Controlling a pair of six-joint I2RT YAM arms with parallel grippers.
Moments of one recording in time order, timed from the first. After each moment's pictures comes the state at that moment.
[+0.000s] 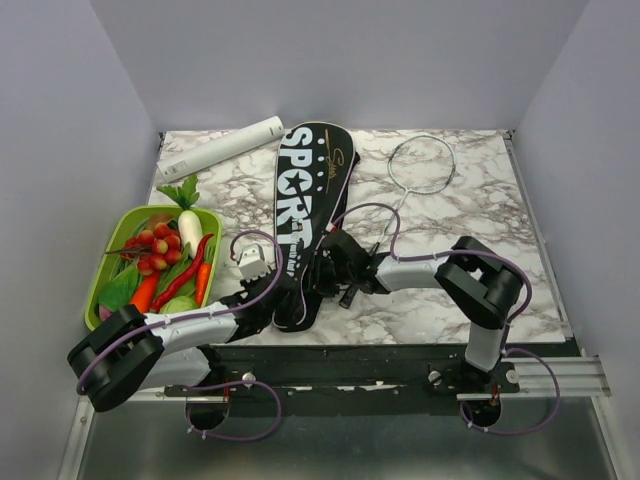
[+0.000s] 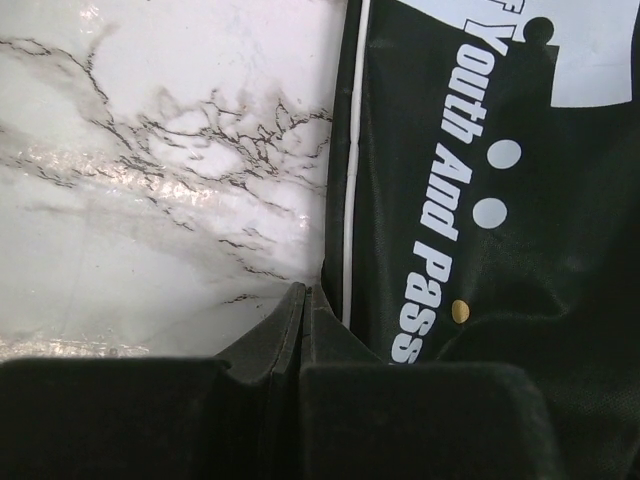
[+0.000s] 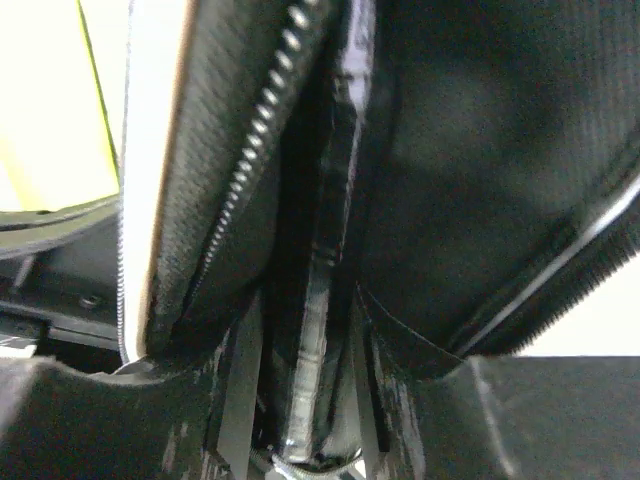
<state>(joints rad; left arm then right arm) -0.86 1.18 0.30 0.05 -0.63 -1.02 0.91 1.84 0.92 0.16 -0.23 1.03</state>
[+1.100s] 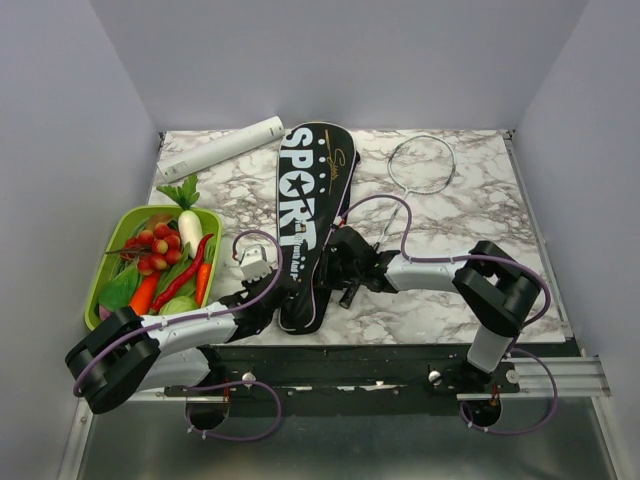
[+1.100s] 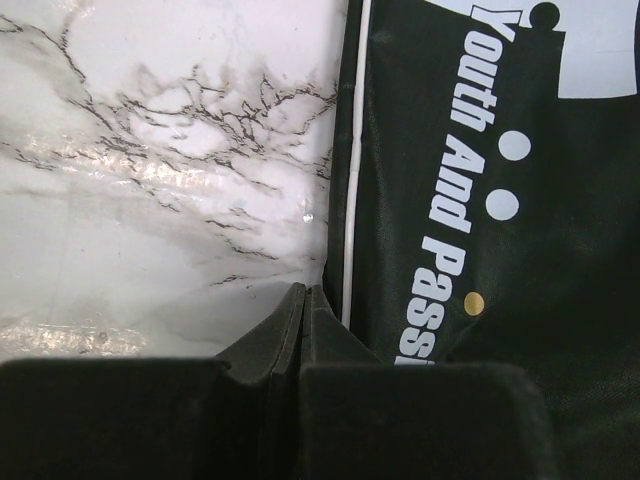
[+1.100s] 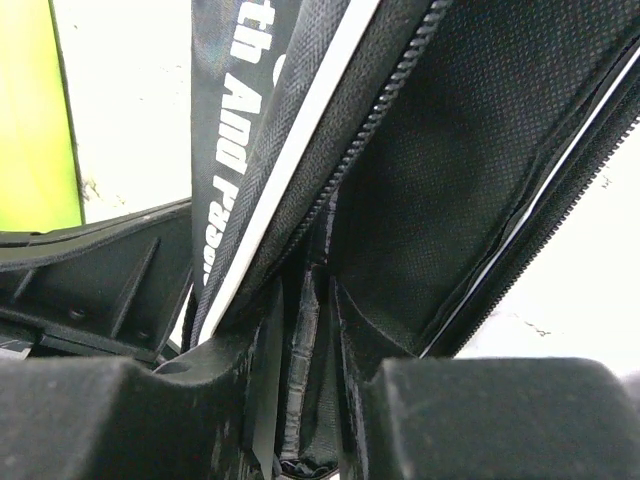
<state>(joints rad) -0.87 1.16 0.31 0.01 -0.60 -1.01 0.91 1.76 0.91 0.10 -0.10 0.92</state>
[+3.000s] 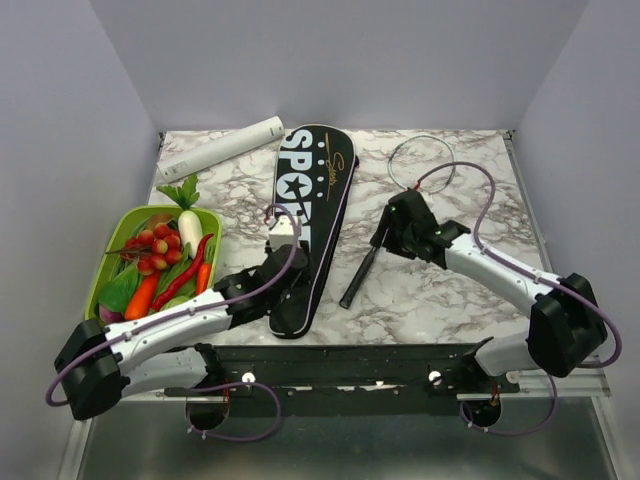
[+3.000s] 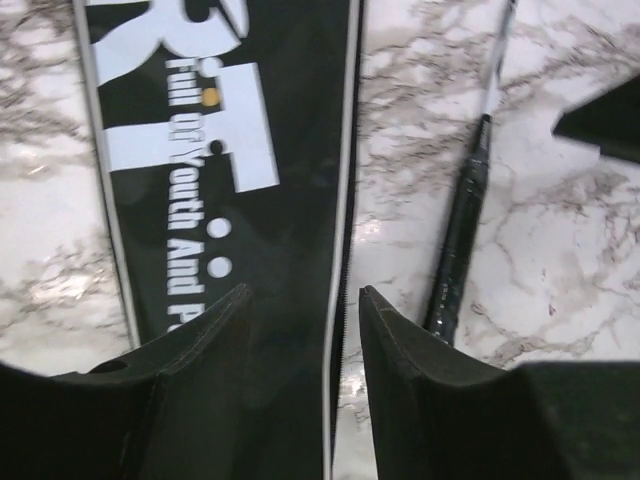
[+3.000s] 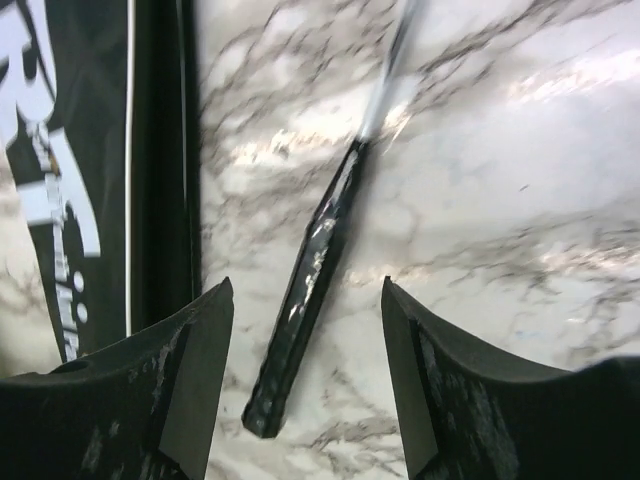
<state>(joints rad) -0.93 1.00 0.62 -0.21 -0.53 -0.65 0.65 1.40 0.94 -0.40 0.20 0.80</state>
